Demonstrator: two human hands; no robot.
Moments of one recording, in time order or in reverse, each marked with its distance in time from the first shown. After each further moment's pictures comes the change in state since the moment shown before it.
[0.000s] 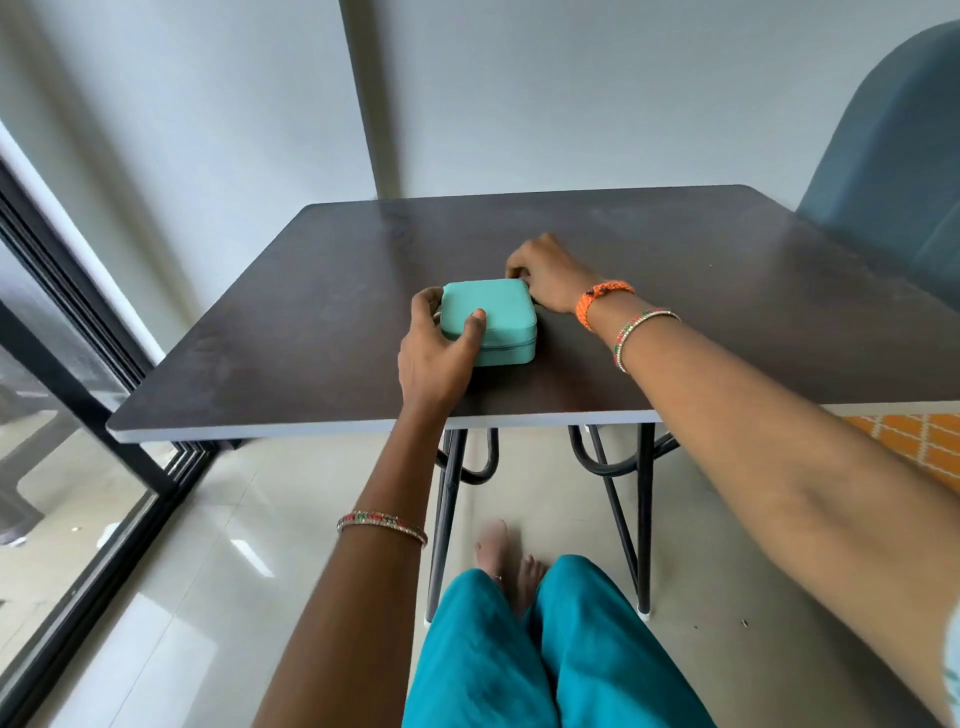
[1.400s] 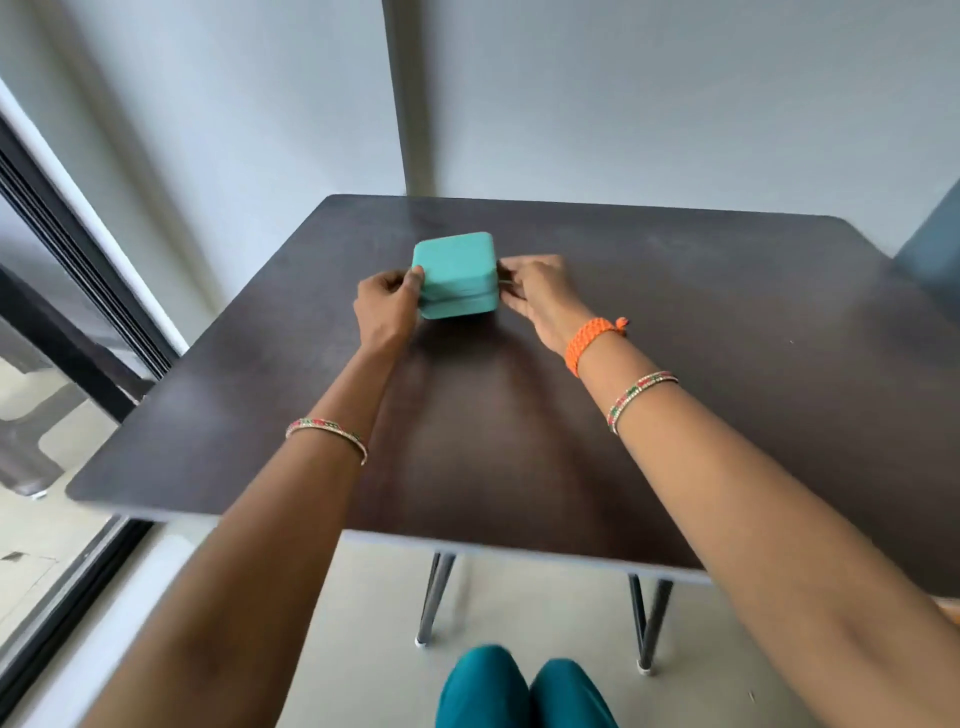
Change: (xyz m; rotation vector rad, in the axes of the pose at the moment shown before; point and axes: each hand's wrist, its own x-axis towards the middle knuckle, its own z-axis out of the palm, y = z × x) left_hand 0.172 -0.033 -0.014 -0.045 0.183 -0.238; right_hand 0.099 -0.016 0.031 1.465 0.111 0.611
